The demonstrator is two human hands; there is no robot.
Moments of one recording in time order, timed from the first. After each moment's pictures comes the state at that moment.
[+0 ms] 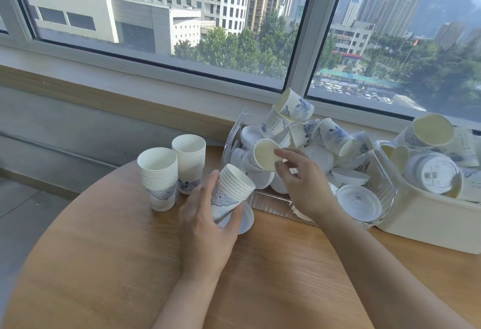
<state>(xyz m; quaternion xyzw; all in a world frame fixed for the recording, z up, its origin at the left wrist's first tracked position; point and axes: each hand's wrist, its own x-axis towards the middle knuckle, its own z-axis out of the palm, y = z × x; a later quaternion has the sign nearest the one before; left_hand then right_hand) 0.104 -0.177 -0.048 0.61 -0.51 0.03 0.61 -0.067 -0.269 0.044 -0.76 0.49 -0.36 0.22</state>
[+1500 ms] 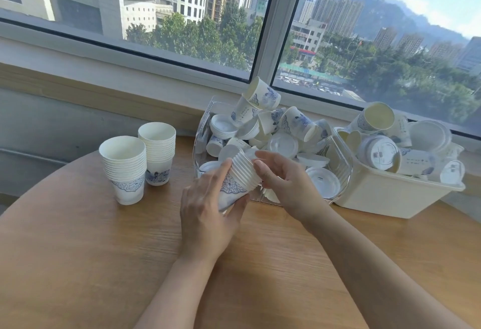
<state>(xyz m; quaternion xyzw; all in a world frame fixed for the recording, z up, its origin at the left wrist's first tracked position) 0.074 -0.190 -0.048 0.53 -0.61 0.07 0.58 -0.085 -0.221 0.049 -0.71 0.50 -0.37 0.33</state>
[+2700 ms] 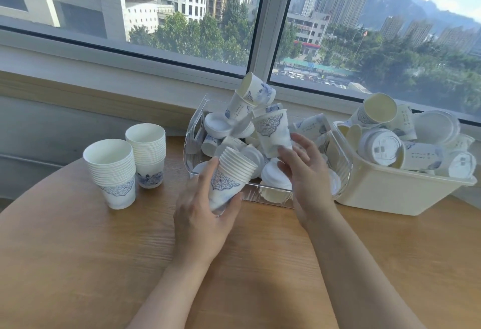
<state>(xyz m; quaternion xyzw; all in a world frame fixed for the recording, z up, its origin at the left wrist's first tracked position) 0.069 -0.192 -0.048 0.56 -0.59 -0.01 0.58 -0.105 -0.234 0.041 -0.49 0.46 -0.59 0.45</state>
